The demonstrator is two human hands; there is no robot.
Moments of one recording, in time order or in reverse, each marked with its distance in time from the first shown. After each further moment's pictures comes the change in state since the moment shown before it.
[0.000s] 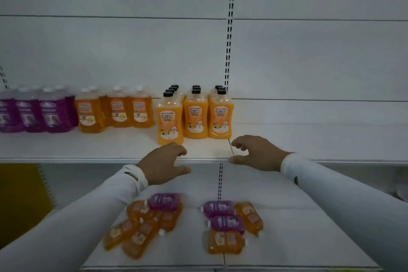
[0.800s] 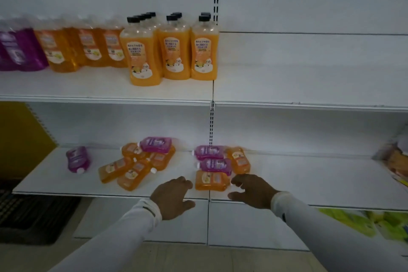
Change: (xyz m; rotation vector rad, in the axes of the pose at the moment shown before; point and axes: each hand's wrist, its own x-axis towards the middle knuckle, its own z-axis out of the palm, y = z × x) left_hand -0.074 0.071 0.212 -0.016 -0.460 -0.150; right_hand -0.109 0.089 0.189 0.240 -0.474 0.180
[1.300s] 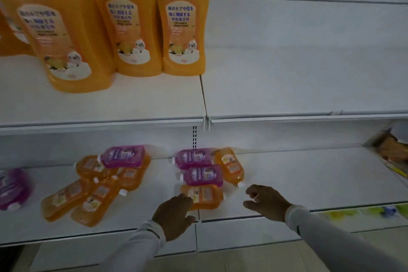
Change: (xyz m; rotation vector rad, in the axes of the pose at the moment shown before) left_hand 0.156 -0.044 0.069 -0.002 -0.160 0.116; right_hand 0.112 0.106 0.017 0.165 -0.037 0.323
